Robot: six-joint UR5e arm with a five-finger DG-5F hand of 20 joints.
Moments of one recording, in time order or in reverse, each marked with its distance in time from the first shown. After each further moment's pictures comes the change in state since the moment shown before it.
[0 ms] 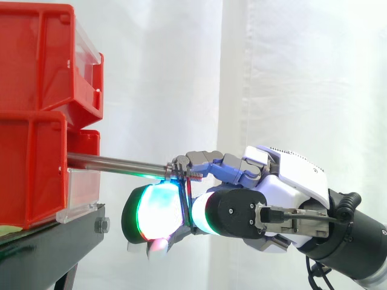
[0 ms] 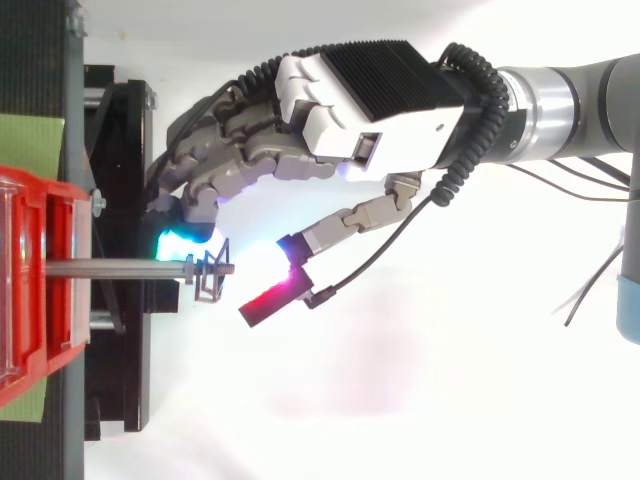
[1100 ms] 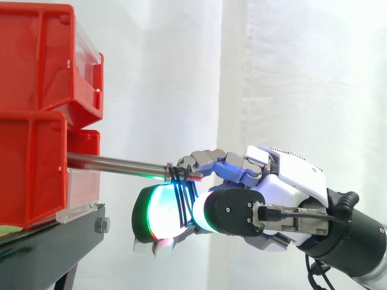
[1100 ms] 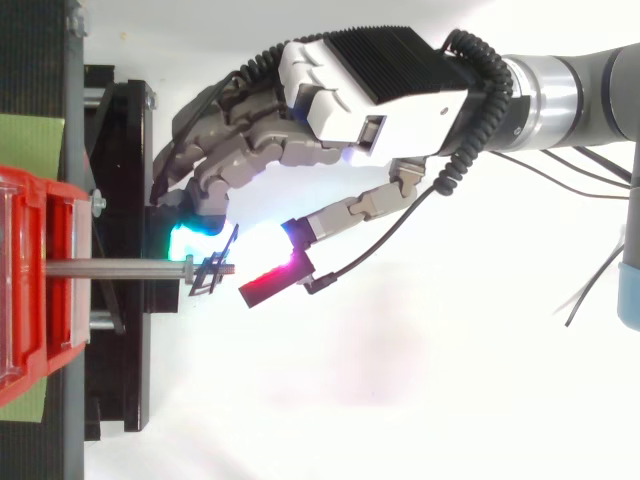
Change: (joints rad) arm -0.014 0.001 0.000 0.000 -0.010 0.024
